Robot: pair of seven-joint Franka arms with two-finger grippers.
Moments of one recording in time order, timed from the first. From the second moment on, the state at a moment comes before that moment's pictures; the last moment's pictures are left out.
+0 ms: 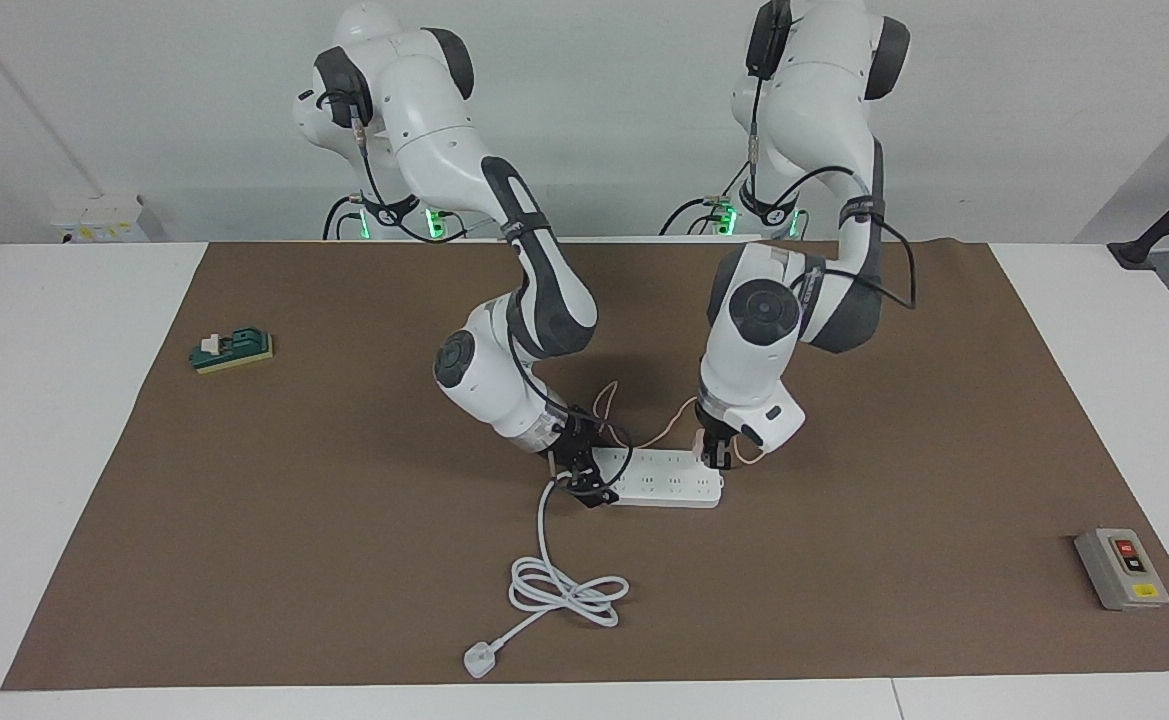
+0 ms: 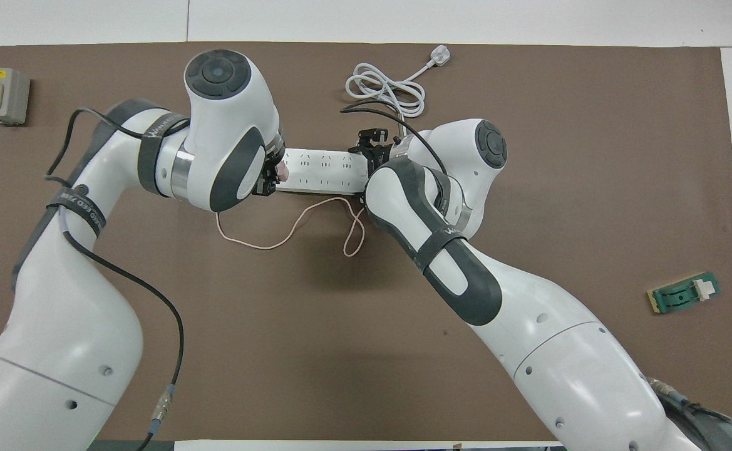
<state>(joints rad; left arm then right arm) -0.44 0.49 0.00 -1.42 0.00 1.84 -1.81 0.55 0.70 -0.10 -1.55 0.92 2.43 1.29</state>
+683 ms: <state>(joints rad) -0.44 0.43 0.00 -1.35 0.01 1.69 -1.54 0.55 0.71 -0.10 -1.55 0.91 2.44 1.28</state>
